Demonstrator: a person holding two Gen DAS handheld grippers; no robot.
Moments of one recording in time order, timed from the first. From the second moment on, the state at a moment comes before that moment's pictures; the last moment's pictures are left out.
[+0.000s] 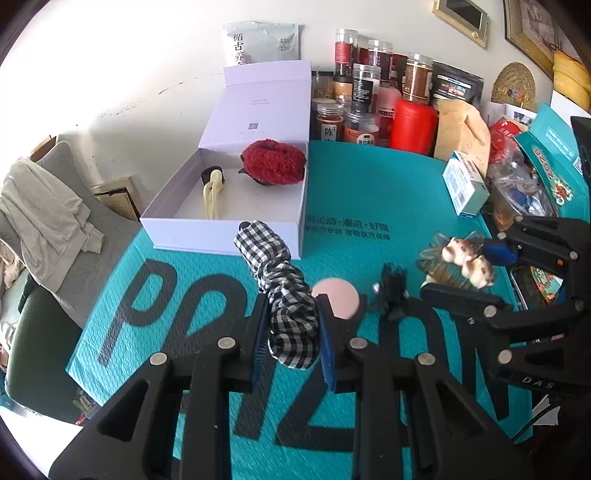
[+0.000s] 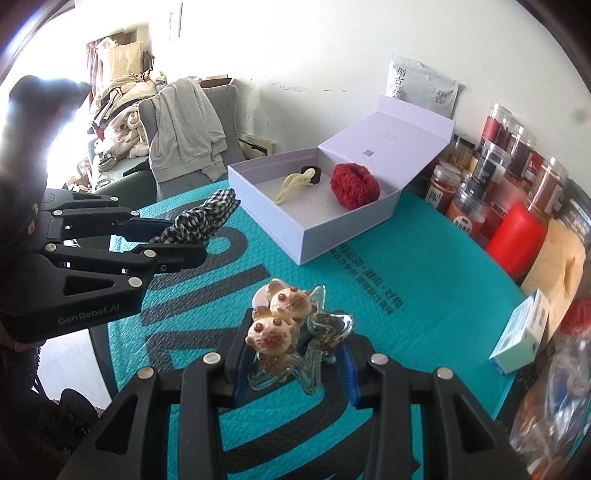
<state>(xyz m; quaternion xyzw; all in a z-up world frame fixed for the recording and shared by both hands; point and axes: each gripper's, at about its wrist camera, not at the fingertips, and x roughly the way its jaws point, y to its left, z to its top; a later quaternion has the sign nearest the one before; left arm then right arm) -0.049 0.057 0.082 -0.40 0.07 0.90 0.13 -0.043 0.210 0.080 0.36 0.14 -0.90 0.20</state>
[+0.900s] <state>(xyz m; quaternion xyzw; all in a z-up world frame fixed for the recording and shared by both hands) -0.191 0.036 0.071 -0.41 0.05 0.90 0.11 -0.159 0.192 0.094 0.35 0.16 -0.90 0.22</state>
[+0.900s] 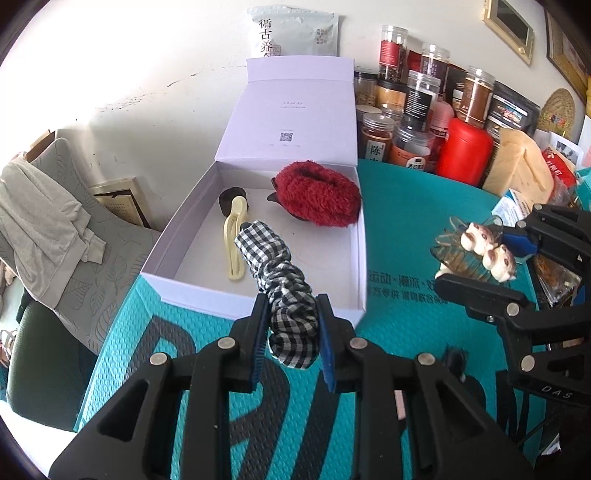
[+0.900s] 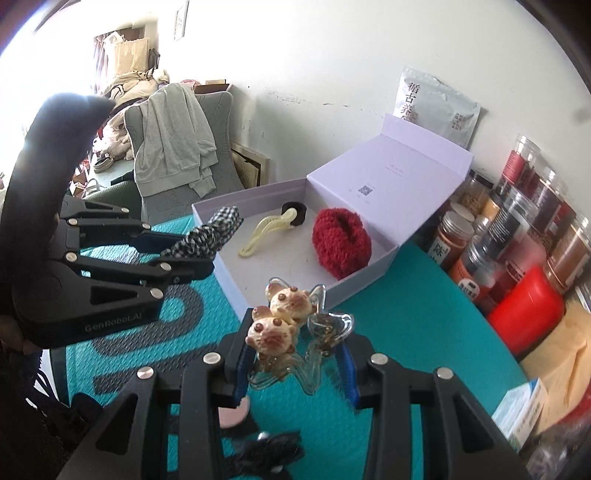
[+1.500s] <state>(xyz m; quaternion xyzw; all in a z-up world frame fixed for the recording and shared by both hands) -0.284 0.017 0.070 -0.40 0.04 0.91 0.08 -0.246 0.178 0.089 0.35 0.13 -0.90 0.21</state>
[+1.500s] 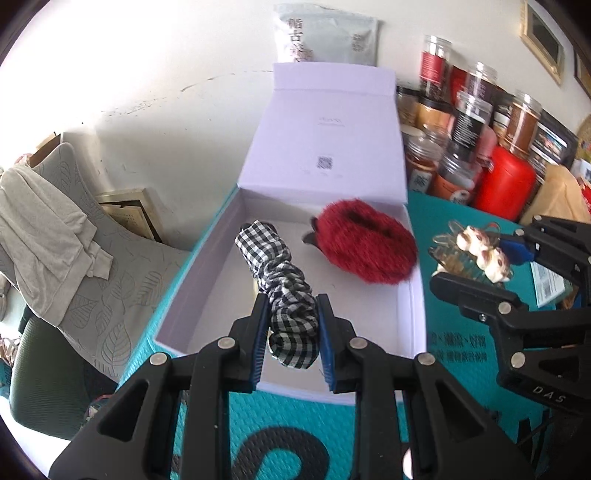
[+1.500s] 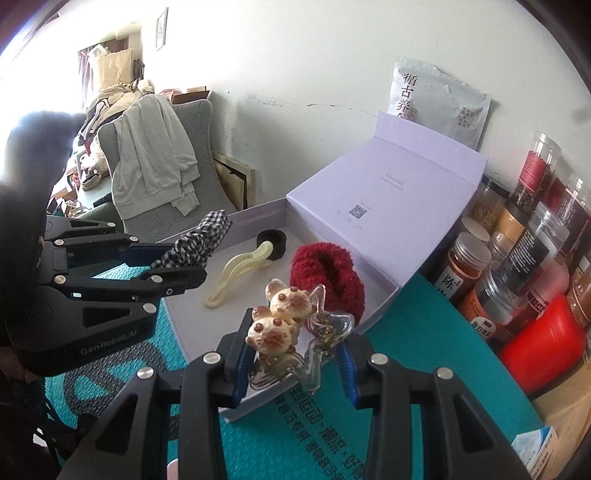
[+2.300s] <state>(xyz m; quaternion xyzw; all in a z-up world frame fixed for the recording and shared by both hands) -0.386 -0.012 0.062 -0.41 0.07 0.91 0.03 -0.341 0.156 0.074 0.36 0.10 -0.90 0.21</state>
